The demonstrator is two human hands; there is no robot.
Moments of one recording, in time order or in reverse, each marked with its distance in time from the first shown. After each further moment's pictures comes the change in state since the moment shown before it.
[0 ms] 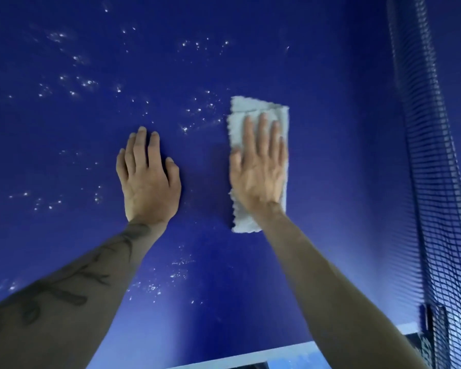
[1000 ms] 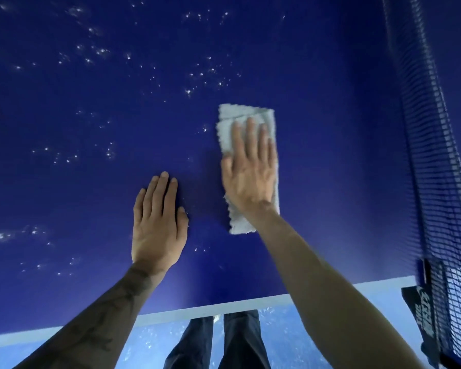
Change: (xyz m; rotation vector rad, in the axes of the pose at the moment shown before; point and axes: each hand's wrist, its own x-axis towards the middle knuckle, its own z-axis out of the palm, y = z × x) left_hand -0.167 -0.030 -0.025 0.077 -0.102 0.210; right_hand -0.094 0.000 0.003 0.008 -0.058 -0.067
